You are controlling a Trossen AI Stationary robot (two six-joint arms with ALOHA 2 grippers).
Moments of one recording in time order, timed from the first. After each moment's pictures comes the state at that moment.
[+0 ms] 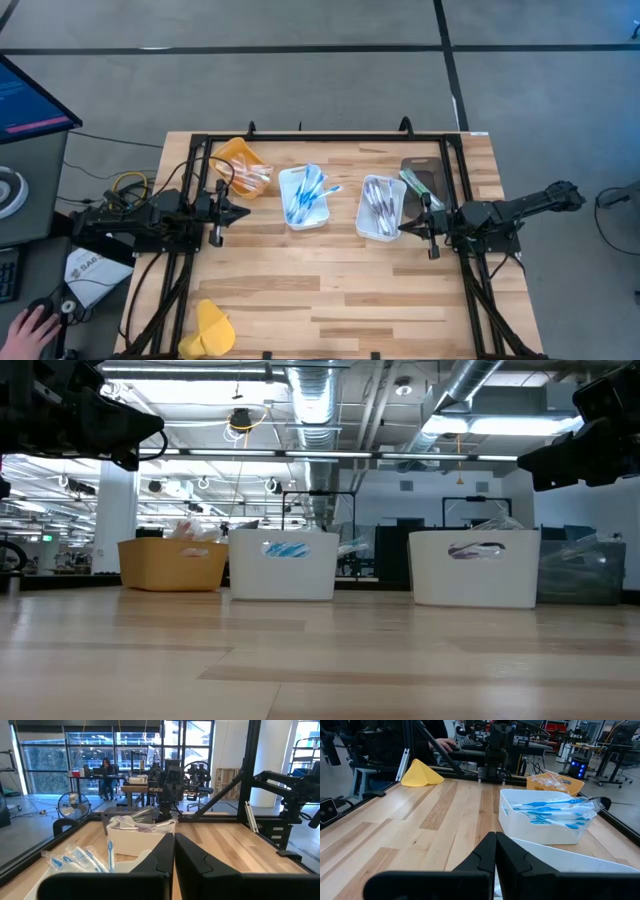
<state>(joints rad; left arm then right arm) 0.04 0.01 0.01 0.11 0.00 0.00 0.28 0.18 0.01 0.05 0.24 -0.07</state>
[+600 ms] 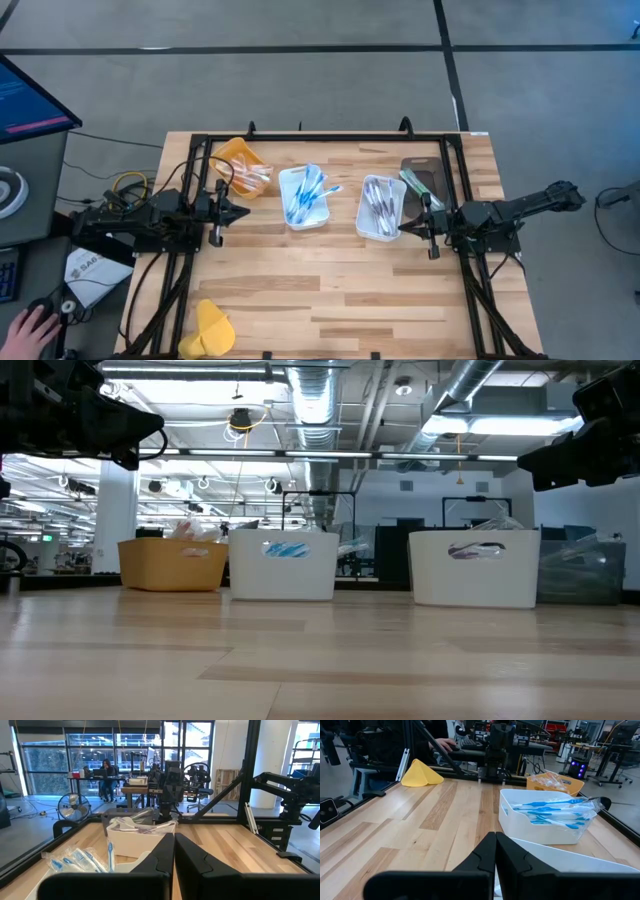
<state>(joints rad) 0.04 0.01 0.01 0.11 0.00 0.00 0.28 0.18 0.01 0.05 0.24 -0.07</state>
